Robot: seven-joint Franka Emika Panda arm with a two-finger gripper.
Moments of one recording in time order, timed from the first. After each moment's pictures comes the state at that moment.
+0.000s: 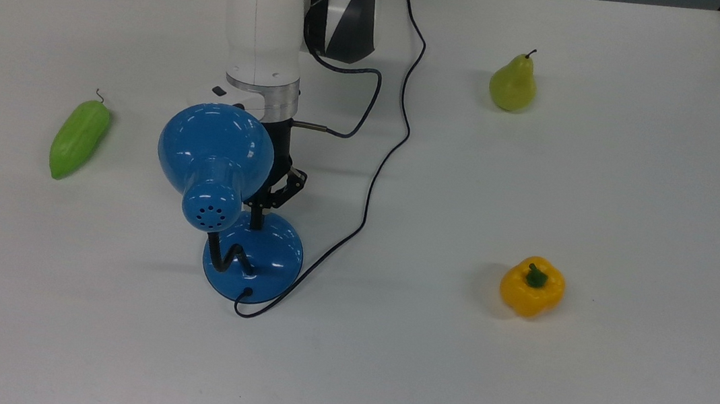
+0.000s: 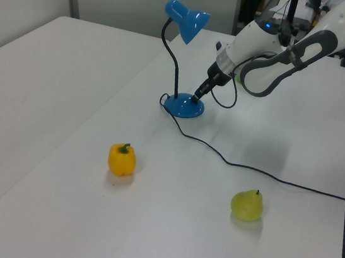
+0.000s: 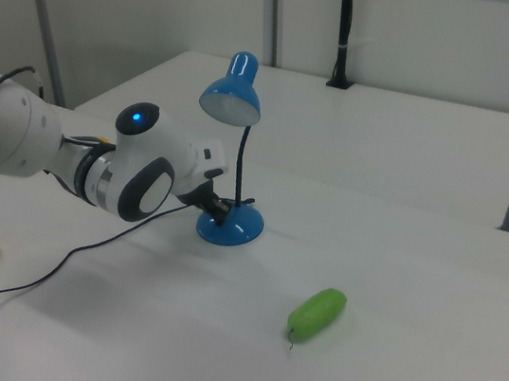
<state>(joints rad) 0.03 0.48 -0.01 -1.89 0.03 2.94 0.01</state>
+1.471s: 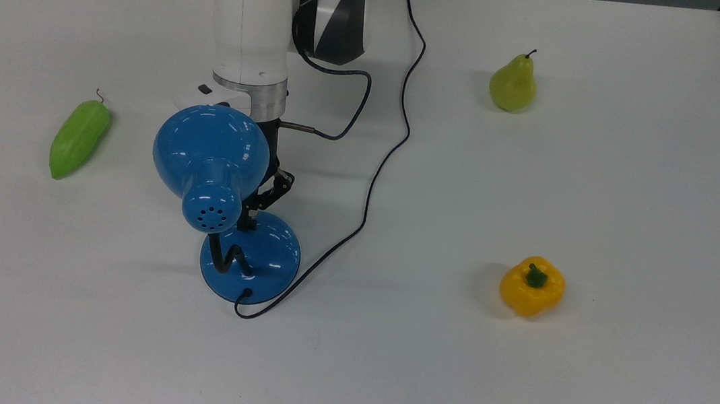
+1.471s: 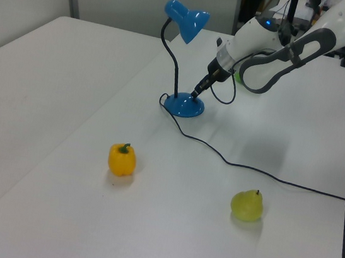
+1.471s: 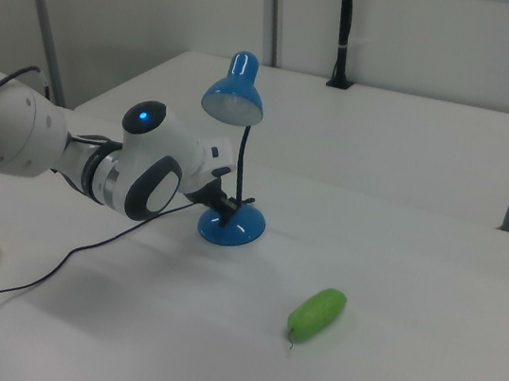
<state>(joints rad) 0.02 0.49 -0.02 -1.86 0.03 2.94 0.01</state>
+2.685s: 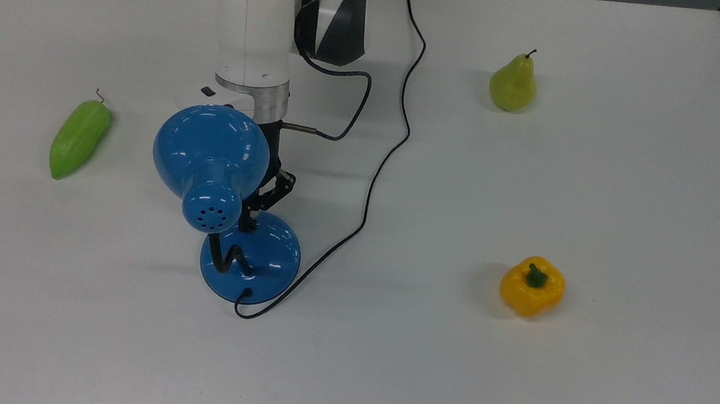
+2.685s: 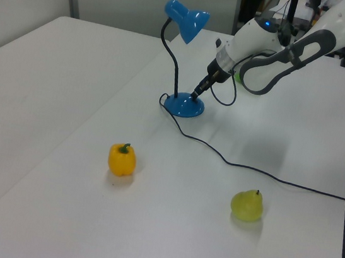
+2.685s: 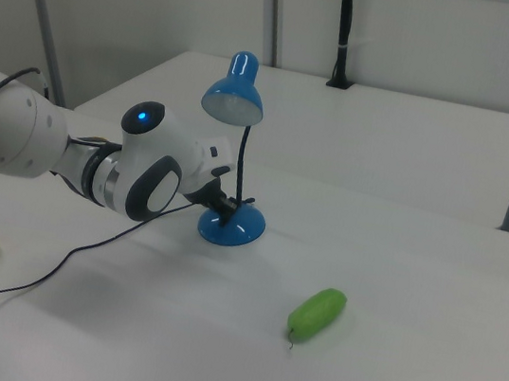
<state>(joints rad) 0.02 0.49 -0.02 -1.86 0.00 2.94 0.00</state>
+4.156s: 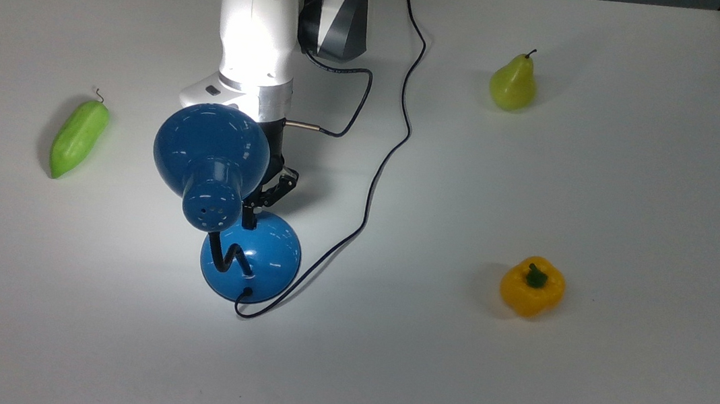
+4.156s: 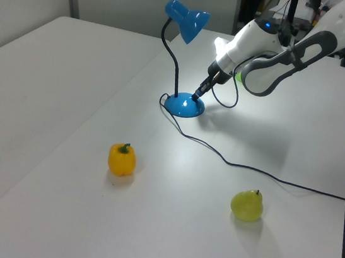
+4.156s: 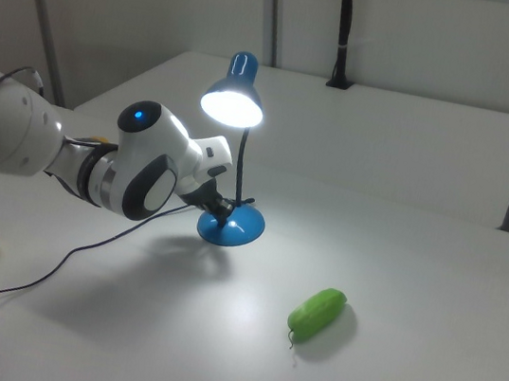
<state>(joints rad) 0.02 0.47 -0.02 -1.89 -0.03 2.91 0.00</state>
